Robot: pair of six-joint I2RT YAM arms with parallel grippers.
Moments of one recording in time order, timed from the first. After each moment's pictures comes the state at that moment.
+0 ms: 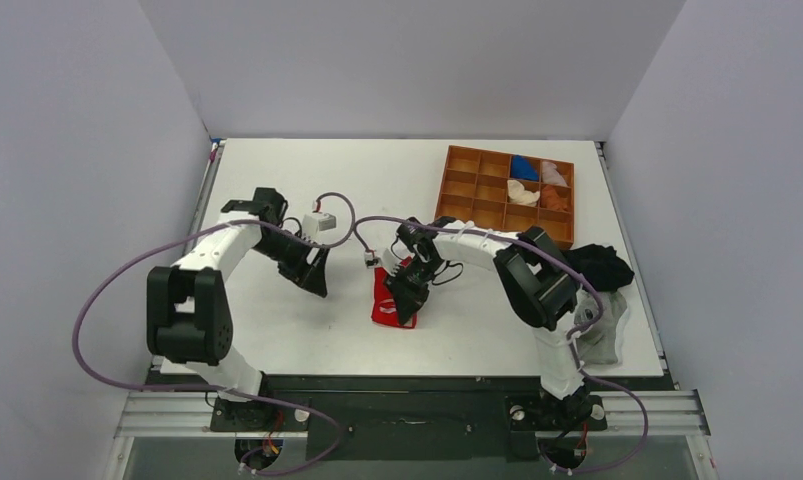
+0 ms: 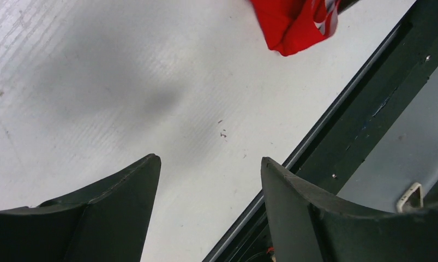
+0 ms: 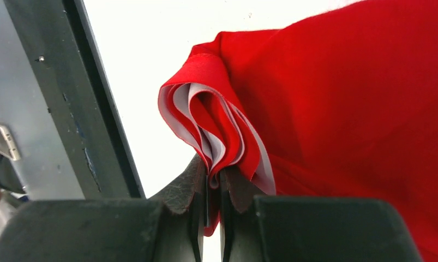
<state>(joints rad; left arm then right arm) -0.09 1.68 1.18 -1.05 0.63 0.55 0.73 2.04 1.38 -0.79 -0.74 -0.41</state>
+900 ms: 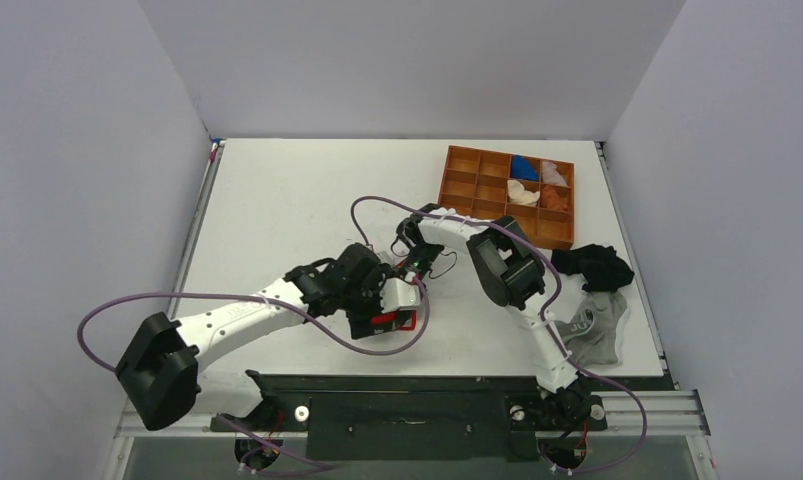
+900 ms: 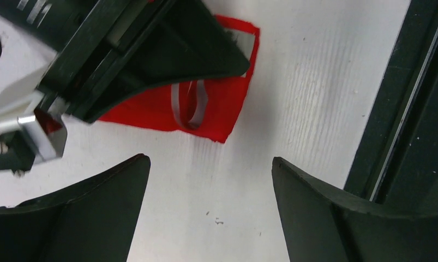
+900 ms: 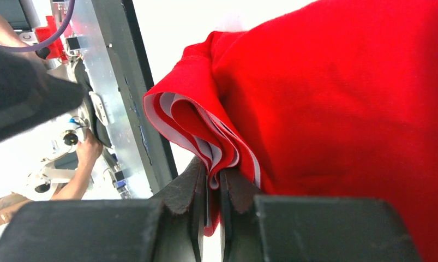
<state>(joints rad) -0.80 1.29 0.86 -0.56 0.21 0.57 0.67 2.36 1.72 -1.22 -0.96 -0.58</state>
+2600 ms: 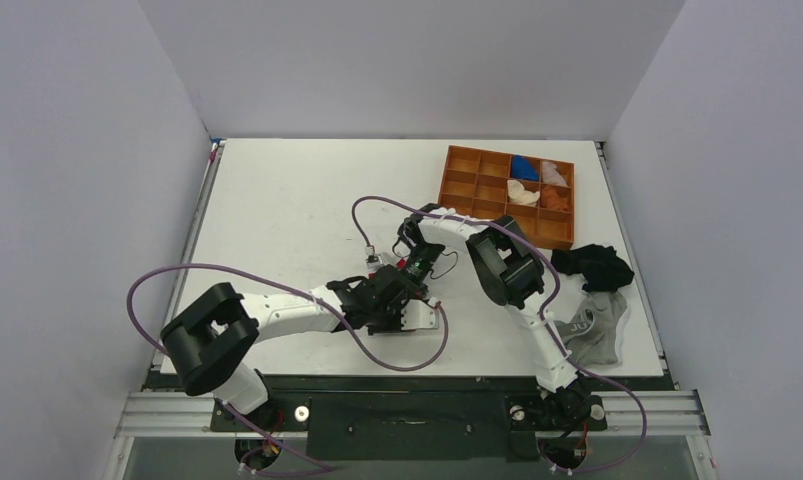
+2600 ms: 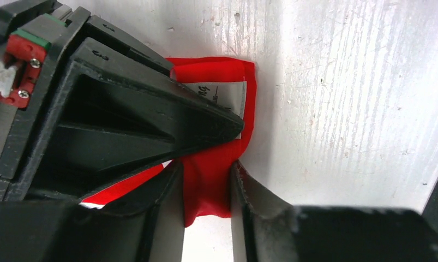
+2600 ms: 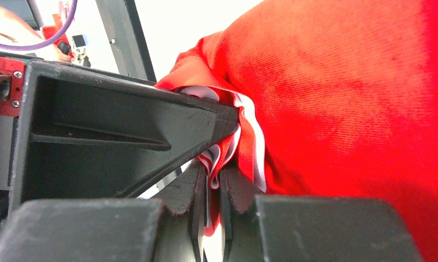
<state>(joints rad) -0.97 1.55 0.79 -0.26 0.06 0.63 0.67 2.38 1.74 -1.27 -0.97 -0.59</state>
